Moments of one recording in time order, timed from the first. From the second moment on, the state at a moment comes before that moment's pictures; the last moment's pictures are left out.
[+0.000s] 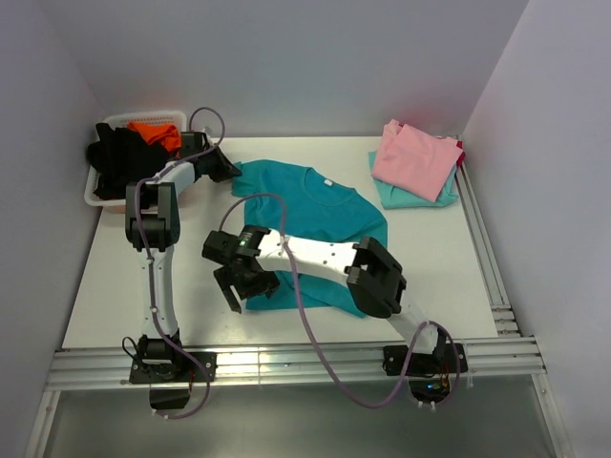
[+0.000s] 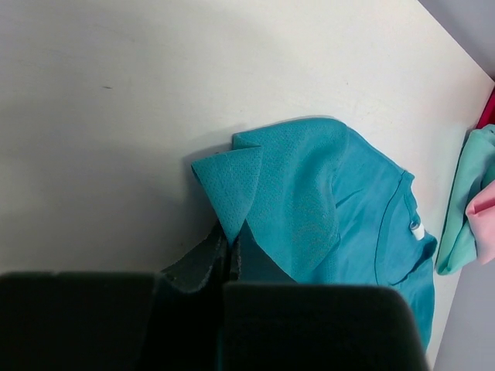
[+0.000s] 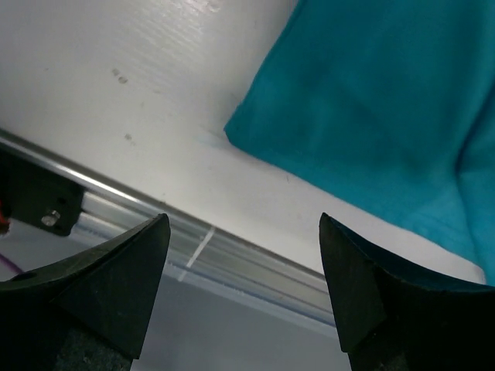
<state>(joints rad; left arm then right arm) -0.04 2.44 1.86 -0.16 0.47 -0.62 1.18 2.16 1.90 -1.11 -0.01 0.67</state>
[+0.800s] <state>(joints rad) -0.01 2.38 1.77 -0.18 0.52 -0.59 1.20 2.30 1.92 -1.01 0.02 0.75</state>
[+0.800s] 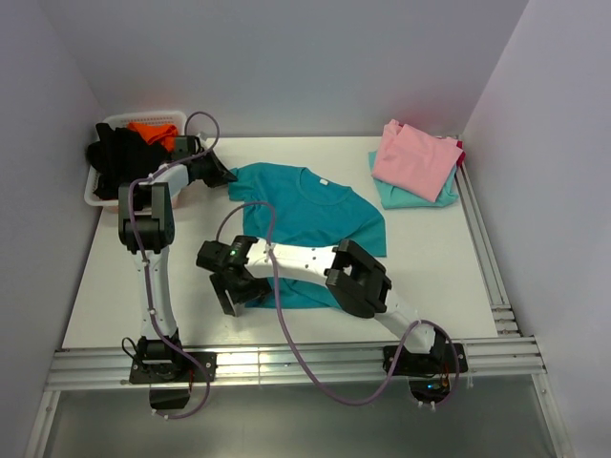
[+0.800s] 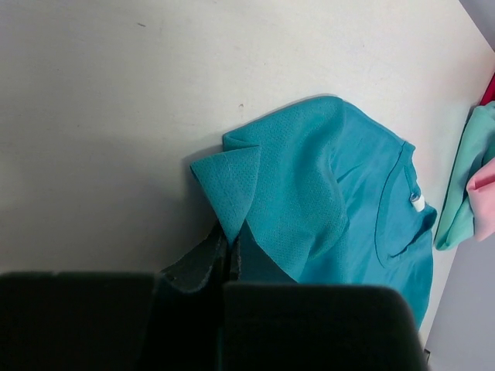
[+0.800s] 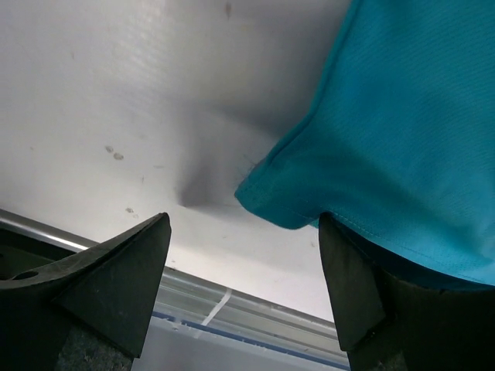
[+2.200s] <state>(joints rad) 0.02 2.35 1.74 -0.19 0.53 -0.58 1.18 2.21 1.73 -0.93 0.03 0.83</state>
